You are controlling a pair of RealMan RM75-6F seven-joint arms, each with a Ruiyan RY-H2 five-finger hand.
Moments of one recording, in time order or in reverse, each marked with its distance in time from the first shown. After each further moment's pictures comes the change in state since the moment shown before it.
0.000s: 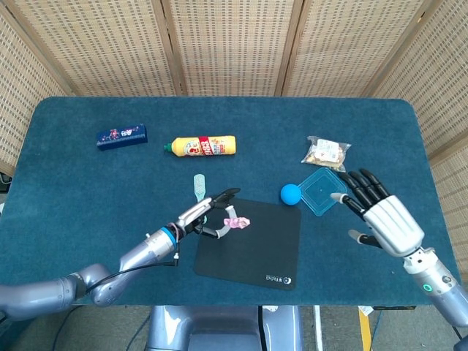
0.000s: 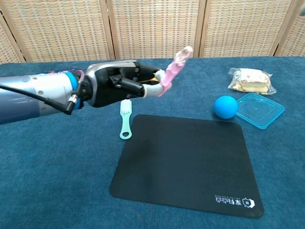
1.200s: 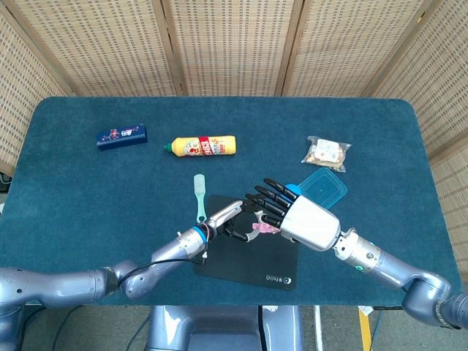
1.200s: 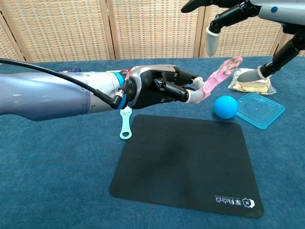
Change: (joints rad) left arm -0.137 -0.118 -0.077 0.043 -0.255 -0.101 0.234; right arm 0.312 -0.144 -0.020 0.020 -0.134 -0.137 -0.139
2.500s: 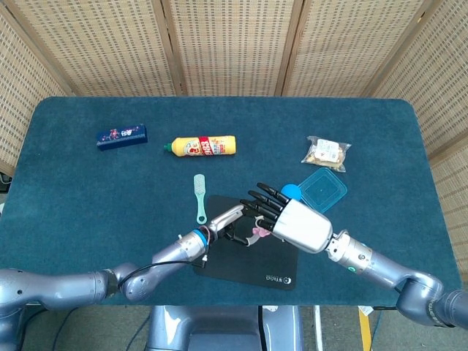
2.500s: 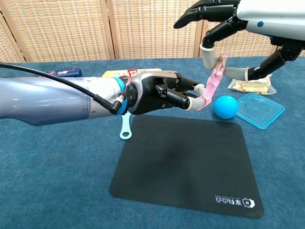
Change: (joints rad) left arm 0.010 -0.010 -0.001 -0.008 -0.018 -0.023 0.042; right arm 0.048 -0.018 -0.057 -0.014 0.035 -0.009 -0.044
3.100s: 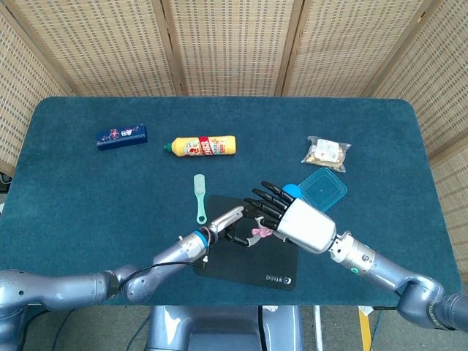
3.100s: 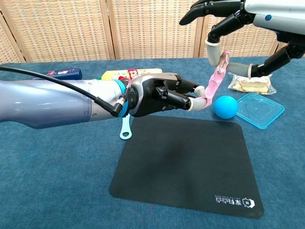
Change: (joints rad) left arm 0.007 -0.012 -0.004 0.002 -0.014 0.002 0.009; right arm -0.015 -0.011 -0.014 0.007 0.026 0.046 0.040
